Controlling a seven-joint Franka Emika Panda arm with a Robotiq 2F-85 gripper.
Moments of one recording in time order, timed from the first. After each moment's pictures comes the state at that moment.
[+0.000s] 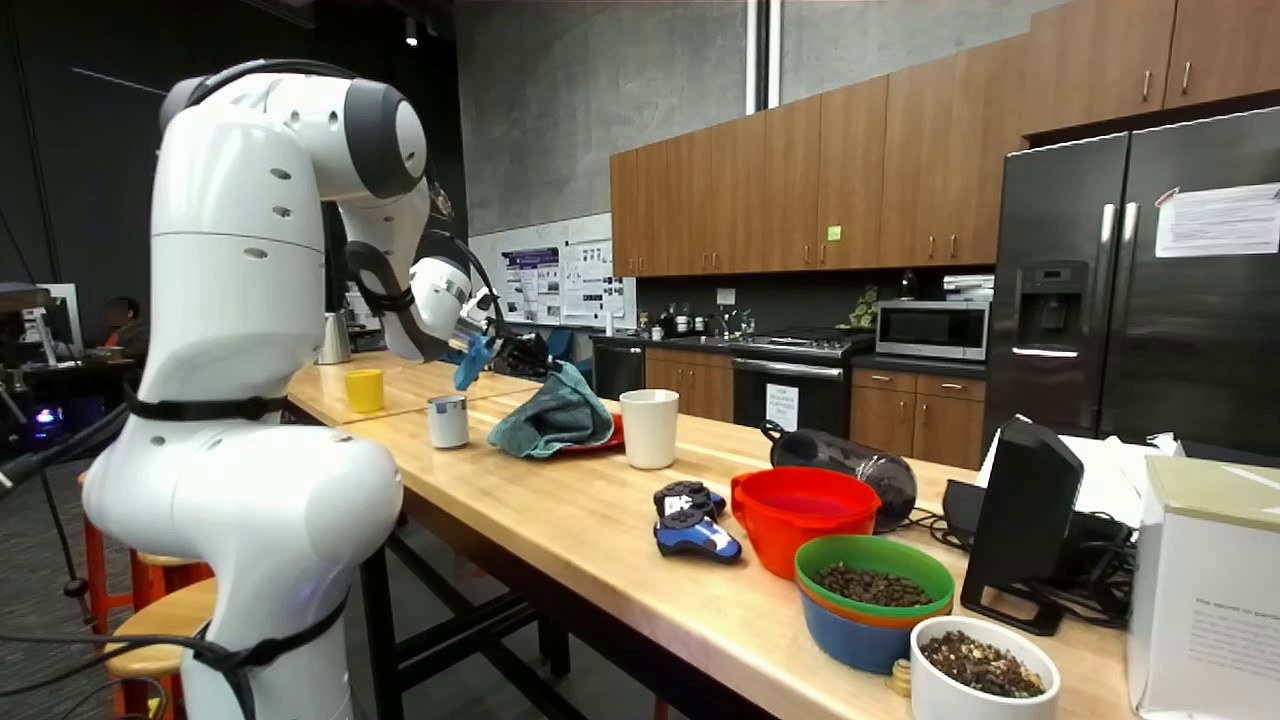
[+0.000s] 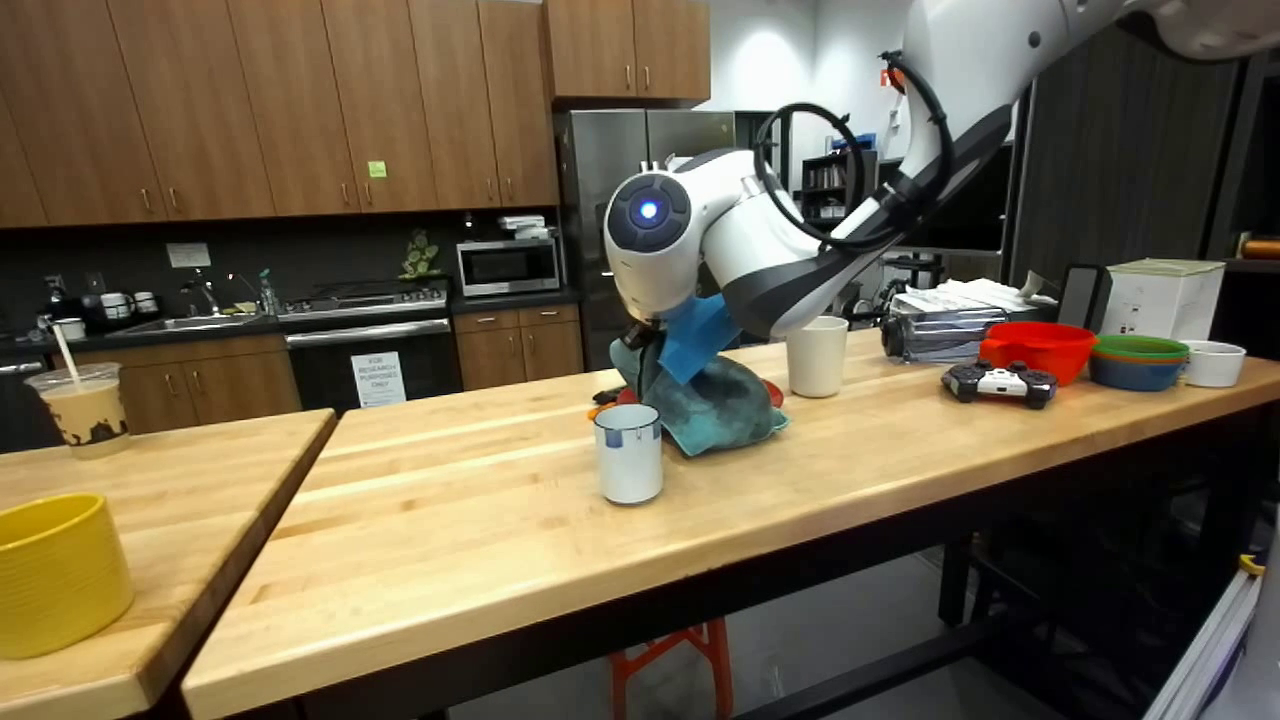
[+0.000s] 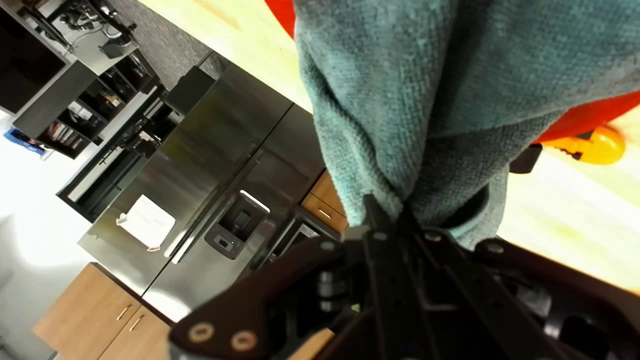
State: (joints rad) arm 0.27 0.12 0.31 -2.01 -1.33 2.11 1.29
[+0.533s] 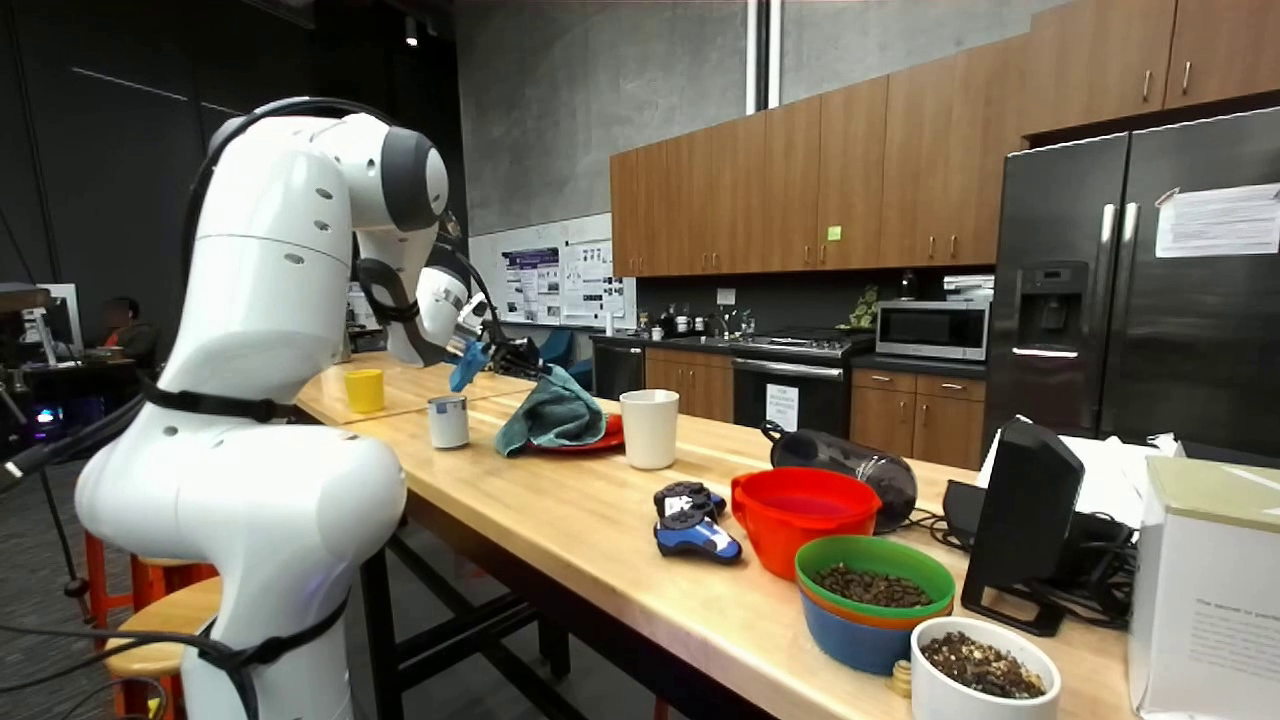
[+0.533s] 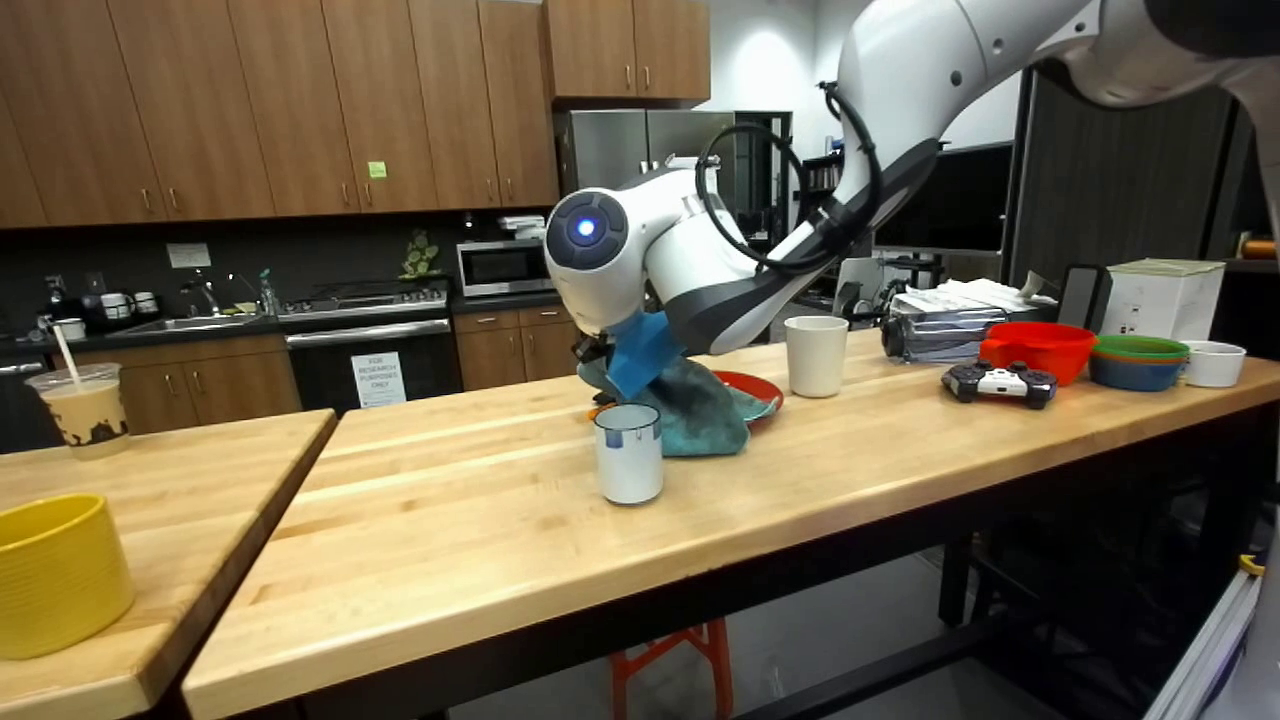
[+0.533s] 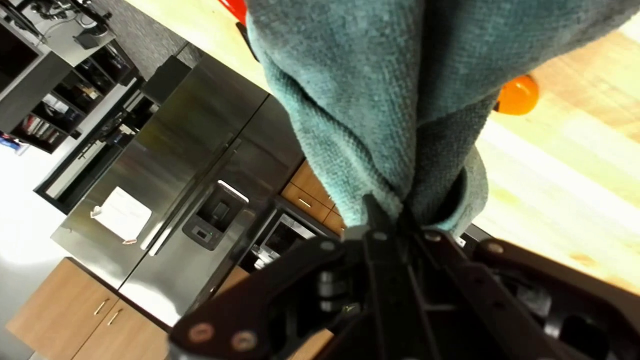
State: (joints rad) arm 0.33 0.28 0.31 -1.83 -1.35 2.08 1.29
